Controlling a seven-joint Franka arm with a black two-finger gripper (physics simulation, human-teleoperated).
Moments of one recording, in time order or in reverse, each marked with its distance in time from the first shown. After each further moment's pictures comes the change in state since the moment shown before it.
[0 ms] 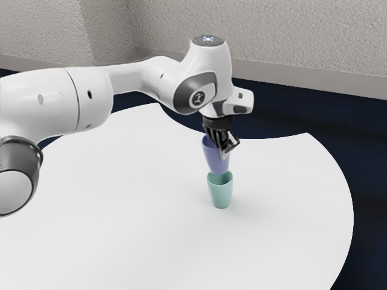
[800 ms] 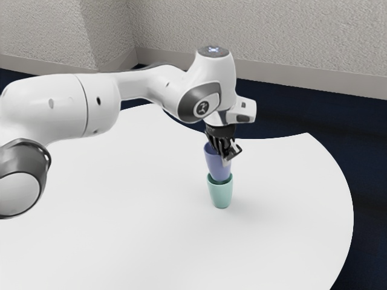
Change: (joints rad) arm 0.000 0.037 -0.004 -0.004 0.012 0.020 -0.012
